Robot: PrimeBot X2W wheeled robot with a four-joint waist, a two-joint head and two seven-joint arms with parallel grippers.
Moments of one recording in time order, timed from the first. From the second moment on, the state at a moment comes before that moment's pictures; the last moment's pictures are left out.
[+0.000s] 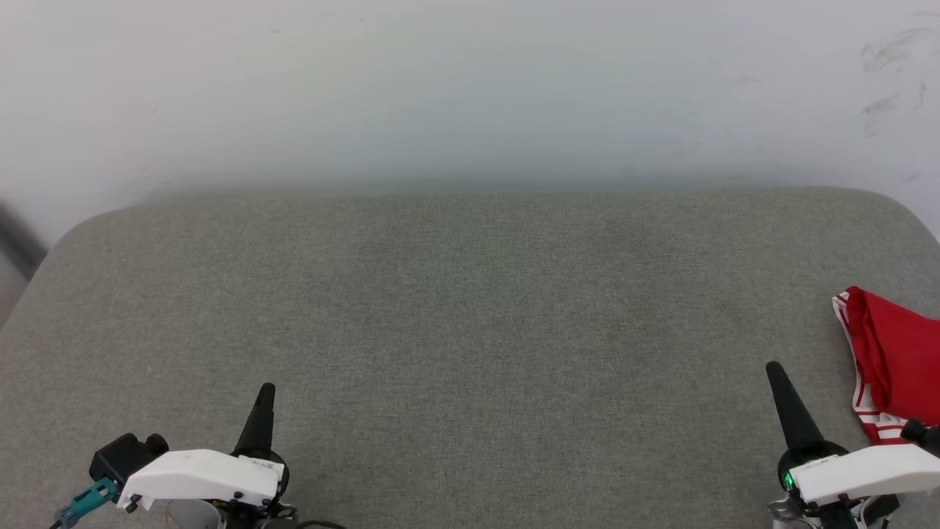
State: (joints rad) left arm -0.05 0.14 -0.04 0.23 -1.18 -0.02 -0.02; right arm 0.00 -0.05 -0.09 0.15 1.06 0.13 0.08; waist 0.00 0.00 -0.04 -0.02
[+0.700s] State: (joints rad) left arm -0.07 0.11 0.02 0.24 -1.35 -0.06 0.03; right arm -0.04 -0.05 -0.10 0.19 1.27 0.13 0.10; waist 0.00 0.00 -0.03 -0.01
